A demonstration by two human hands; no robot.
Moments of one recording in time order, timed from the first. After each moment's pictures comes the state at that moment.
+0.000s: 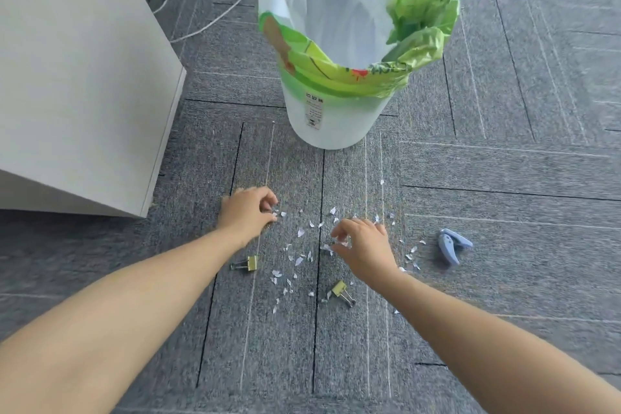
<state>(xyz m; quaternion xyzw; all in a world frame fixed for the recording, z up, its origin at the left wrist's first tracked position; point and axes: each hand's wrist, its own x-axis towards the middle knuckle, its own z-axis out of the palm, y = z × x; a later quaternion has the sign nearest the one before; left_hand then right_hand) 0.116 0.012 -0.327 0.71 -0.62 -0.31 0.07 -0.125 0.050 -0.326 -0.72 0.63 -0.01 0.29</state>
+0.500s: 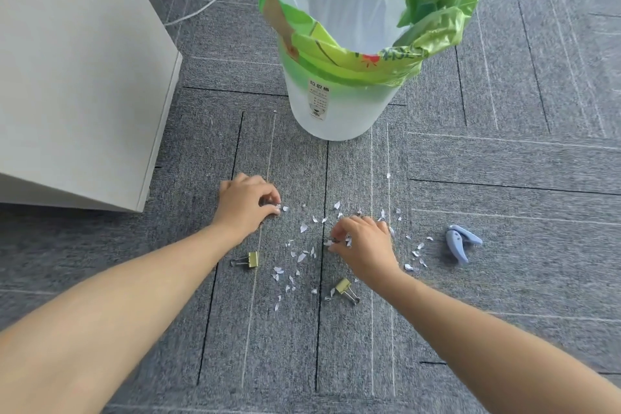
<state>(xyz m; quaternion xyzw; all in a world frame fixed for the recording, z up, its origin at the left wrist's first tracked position) 0.126 0.006 -0.338 0.68 -0.70 -0.23 0.04 -0.121 0.053 -0.334 -0.73 0.61 -0.01 0.29</state>
